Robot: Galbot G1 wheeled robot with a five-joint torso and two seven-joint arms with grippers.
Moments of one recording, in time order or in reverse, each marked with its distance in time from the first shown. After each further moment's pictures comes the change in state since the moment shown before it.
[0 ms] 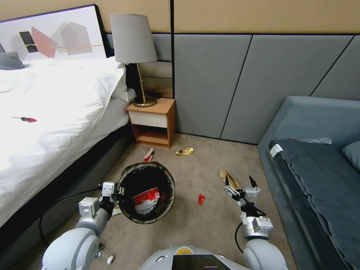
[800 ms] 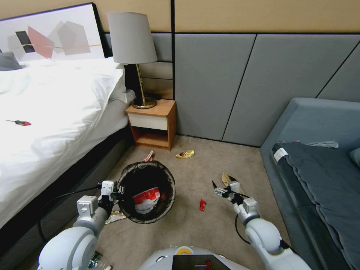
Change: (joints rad) left arm -0.007 0.058 -0.006 -0.044 -0.059 0.047 -0.021; right arm 0.367 -0.439 -0.154 -0.403 0.396 -0.275 -0.343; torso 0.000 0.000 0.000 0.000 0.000
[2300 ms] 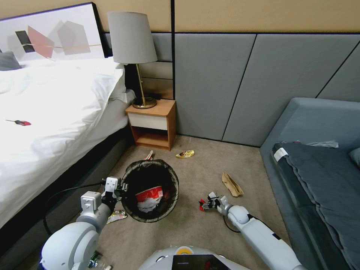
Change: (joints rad) left arm -0.046 0.027 0.017 0.029 0.006 0.007 0.022; right arm 0.379 0.142 -0.358 -0.609 -0.191 0.053 -0.147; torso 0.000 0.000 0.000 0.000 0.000
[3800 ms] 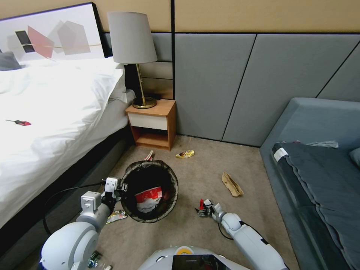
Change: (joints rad) left arm 0.007 -0.001 0.000 0.003 0.005 -0.004 0.002; right arm -0.023 0.071 0.024 -0.096 -0.055 0.061 0.001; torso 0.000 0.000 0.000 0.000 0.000
